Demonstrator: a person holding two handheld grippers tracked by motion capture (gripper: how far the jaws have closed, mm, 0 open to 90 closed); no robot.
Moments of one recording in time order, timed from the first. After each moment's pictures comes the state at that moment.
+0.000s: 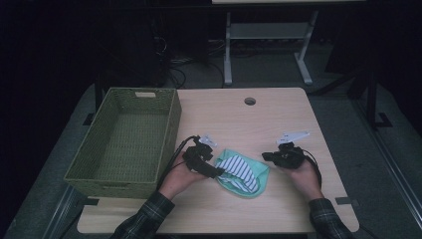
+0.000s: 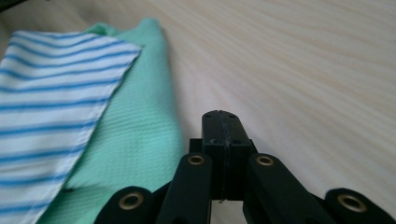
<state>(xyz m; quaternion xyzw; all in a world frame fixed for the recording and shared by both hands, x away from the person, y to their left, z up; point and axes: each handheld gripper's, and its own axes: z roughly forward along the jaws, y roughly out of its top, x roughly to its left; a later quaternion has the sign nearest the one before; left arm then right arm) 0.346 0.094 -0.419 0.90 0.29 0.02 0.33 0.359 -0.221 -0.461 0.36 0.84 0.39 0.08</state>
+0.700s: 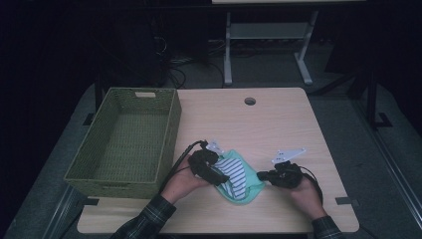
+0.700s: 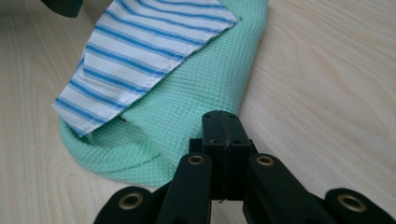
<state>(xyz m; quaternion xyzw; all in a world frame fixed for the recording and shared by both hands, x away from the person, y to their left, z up) 0.332 0.078 -0.418 0.92 0.24 0.02 0.31 0.307 -0.204 -0.462 0.32 0.86 0.39 0.04</state>
